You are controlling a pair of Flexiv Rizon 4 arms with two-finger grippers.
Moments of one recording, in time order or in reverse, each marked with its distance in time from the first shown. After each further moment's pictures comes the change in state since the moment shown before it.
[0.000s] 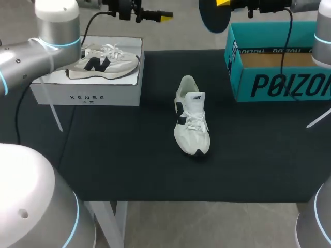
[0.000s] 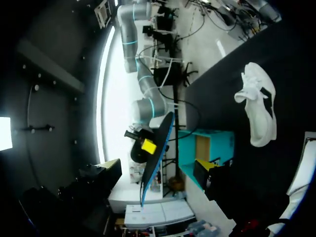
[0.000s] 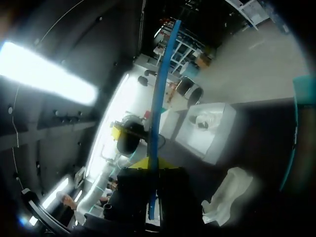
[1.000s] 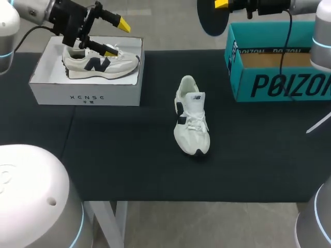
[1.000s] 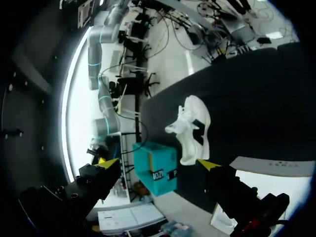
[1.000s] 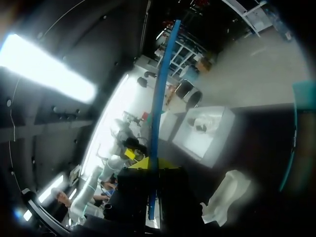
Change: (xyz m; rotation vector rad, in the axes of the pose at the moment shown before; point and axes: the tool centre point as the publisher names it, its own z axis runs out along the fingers) left arm 0.089 -0.080 -0.121 0.040 0.344 -0.007; right arm 0.002 -0.007 0.006 -0.011 -0.022 -0.045
